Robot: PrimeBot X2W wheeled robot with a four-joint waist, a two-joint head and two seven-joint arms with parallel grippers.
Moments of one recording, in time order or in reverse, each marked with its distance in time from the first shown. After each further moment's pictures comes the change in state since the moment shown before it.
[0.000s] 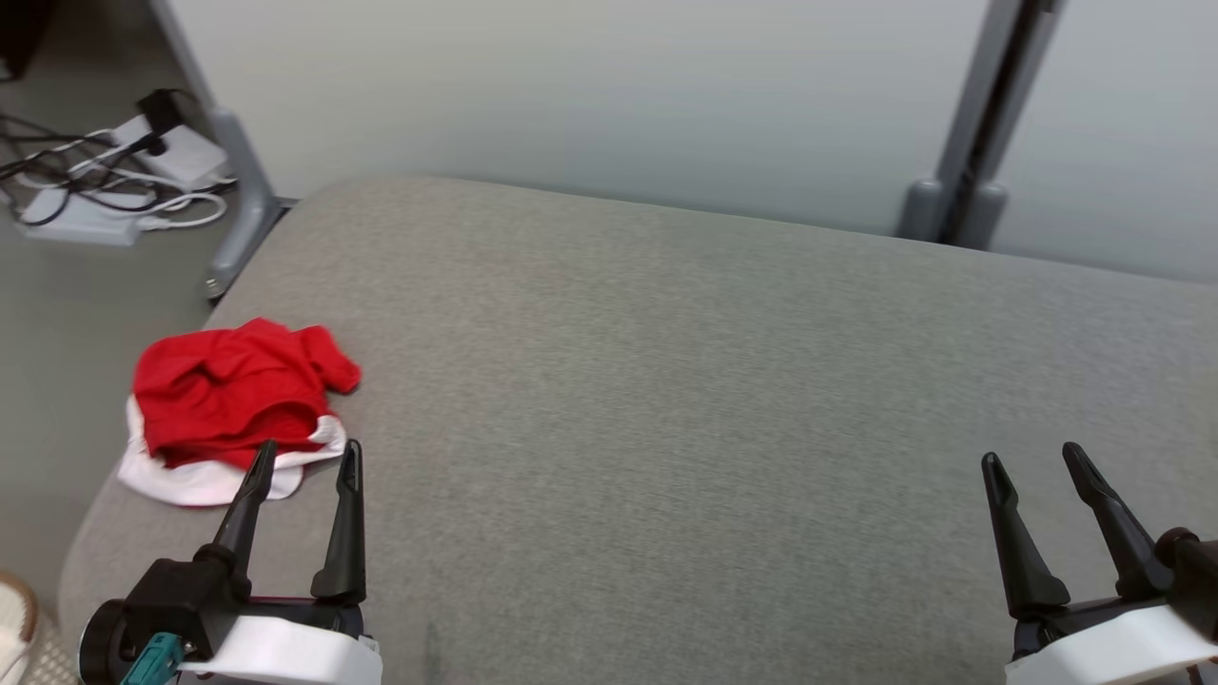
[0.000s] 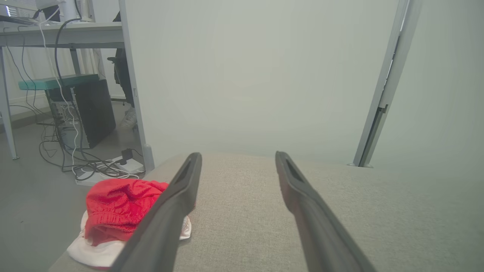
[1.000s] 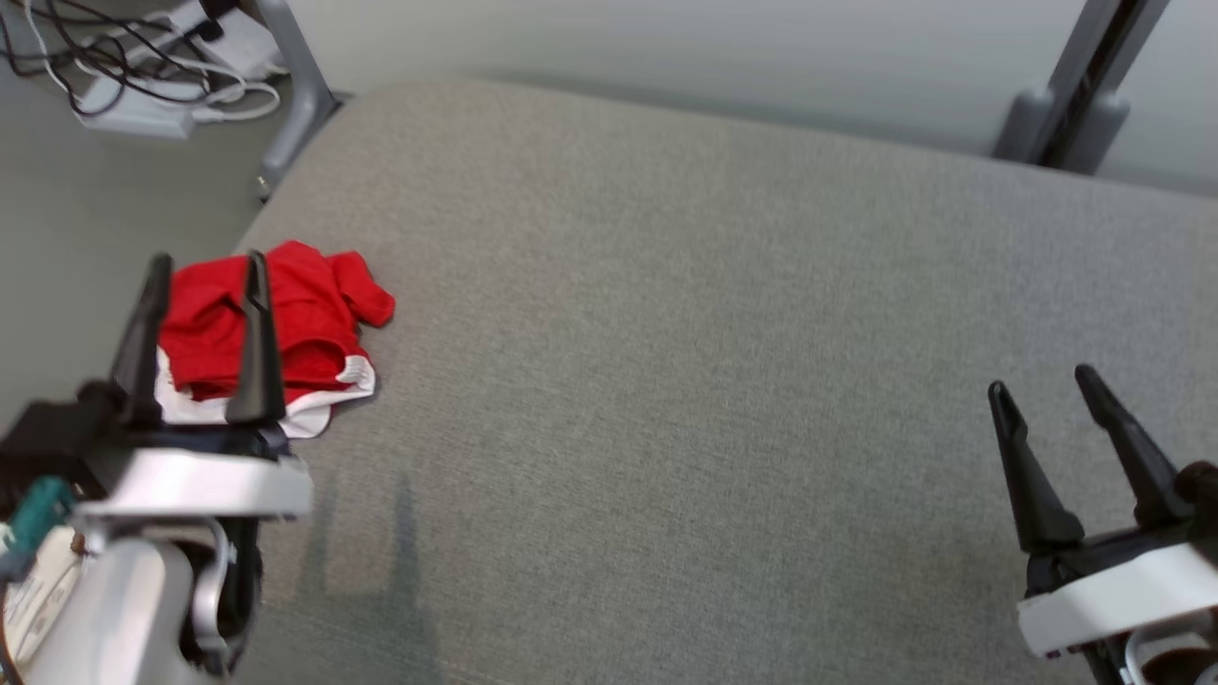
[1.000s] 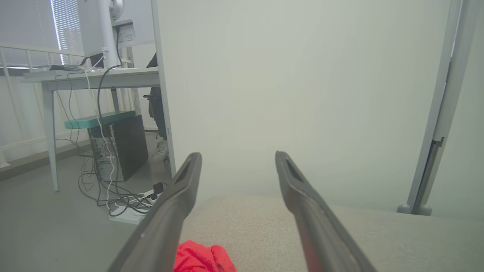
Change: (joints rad) left arm -0.250 0.011 0.074 0.051 -0.031 -0.016 -0.044; right arm -0.086 -0.037 0.015 -0.055 -0.009 0.000 0.043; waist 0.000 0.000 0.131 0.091
